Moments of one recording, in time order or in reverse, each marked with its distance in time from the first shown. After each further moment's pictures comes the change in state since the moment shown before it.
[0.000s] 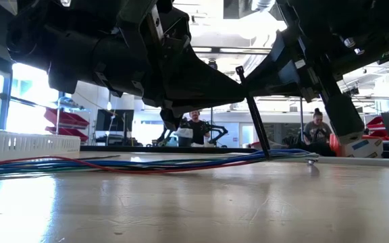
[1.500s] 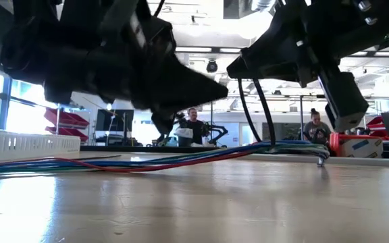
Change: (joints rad) left arm 0.020 0.000 -0.109 0.172 0.055 0.002; right arm 0.010 -0.001 0.000 0.165 -0.065 -0.129
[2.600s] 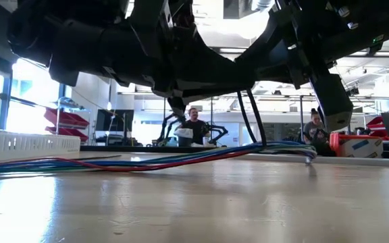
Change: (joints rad) left arm -0.036 0.000 0.150 -0.181 -0.141 0.150; right arm -0.019 0.000 0.000 0.000 0.022 0.026
